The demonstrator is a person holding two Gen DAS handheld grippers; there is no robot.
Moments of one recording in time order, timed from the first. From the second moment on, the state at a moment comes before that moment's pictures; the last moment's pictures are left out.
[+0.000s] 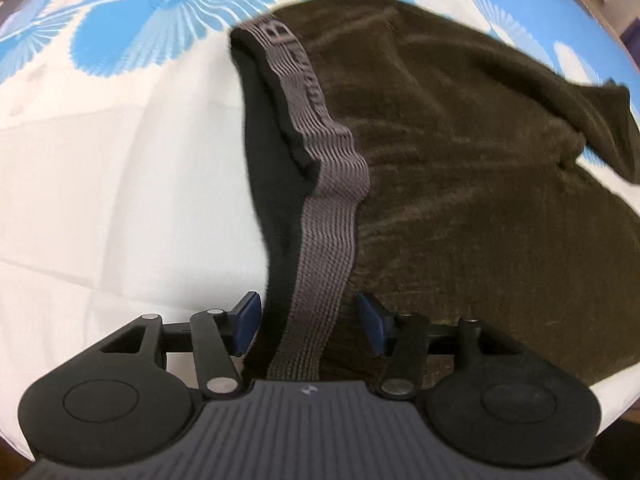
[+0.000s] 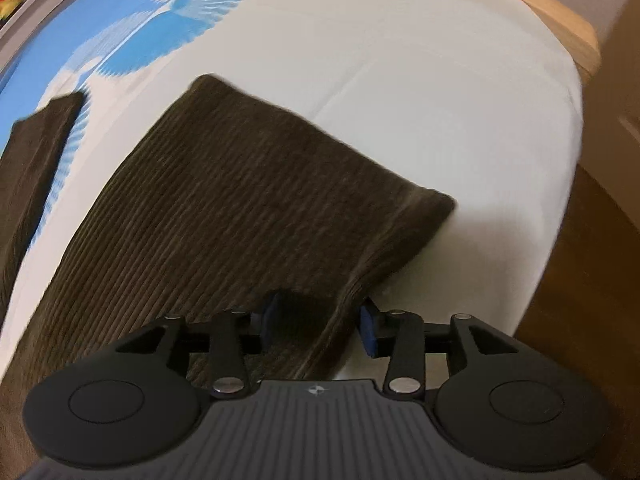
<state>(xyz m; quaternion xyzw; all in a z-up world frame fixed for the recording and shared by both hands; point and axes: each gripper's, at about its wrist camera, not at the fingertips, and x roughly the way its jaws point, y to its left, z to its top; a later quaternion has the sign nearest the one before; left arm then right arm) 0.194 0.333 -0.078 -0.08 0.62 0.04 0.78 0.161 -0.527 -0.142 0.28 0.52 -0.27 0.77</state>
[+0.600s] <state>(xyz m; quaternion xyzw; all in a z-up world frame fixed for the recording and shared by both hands) 0.173 0.312 -0.075 0.03 0.64 0.05 0.76 0.164 -0.522 -0.136 0.30 0.49 -0.23 0.79</state>
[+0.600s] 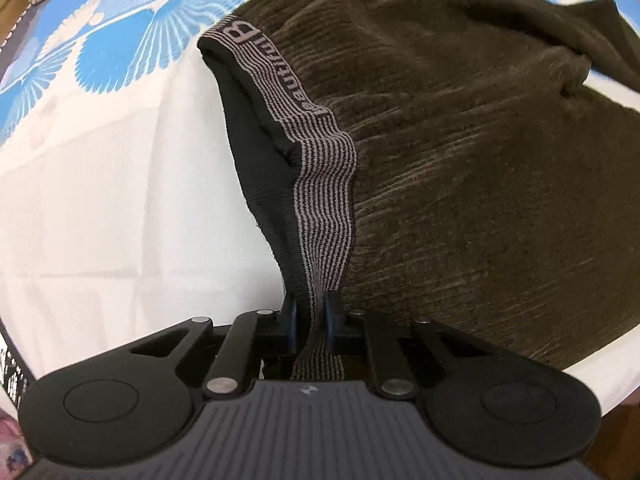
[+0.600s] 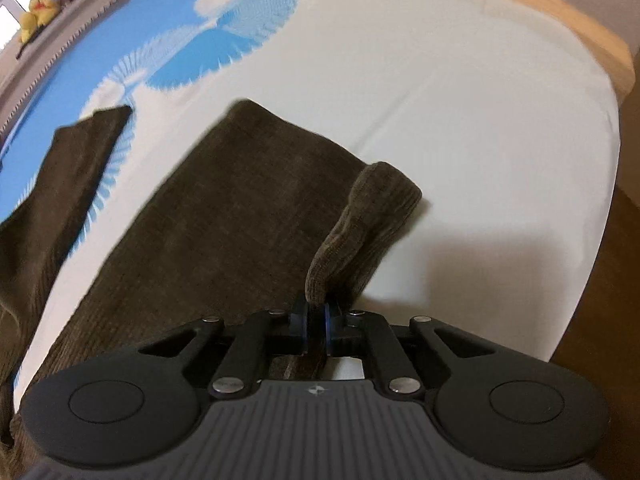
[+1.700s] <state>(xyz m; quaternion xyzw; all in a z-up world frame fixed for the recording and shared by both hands) 0.284 0.100 -0.018 0.02 0.45 -0.07 0.89 0.291 -0.449 -0.067 0.31 0.31 -0.07 0.90</state>
